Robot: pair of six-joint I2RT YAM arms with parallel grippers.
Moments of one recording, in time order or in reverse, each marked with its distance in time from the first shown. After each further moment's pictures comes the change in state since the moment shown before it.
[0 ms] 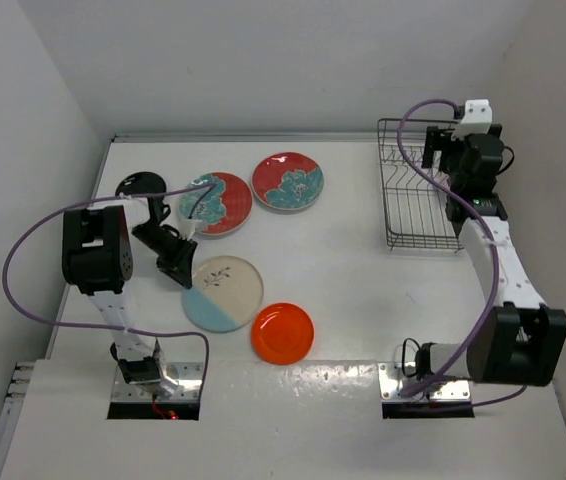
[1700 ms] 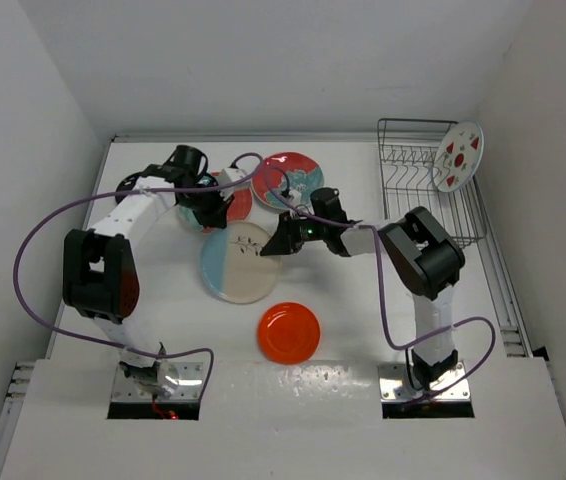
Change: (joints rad) left arm -0.315 -0.223 0.208 0.215 0.014 0.045; right arm 0.647 0.687 -0.054 0.369 -0.923 0.583
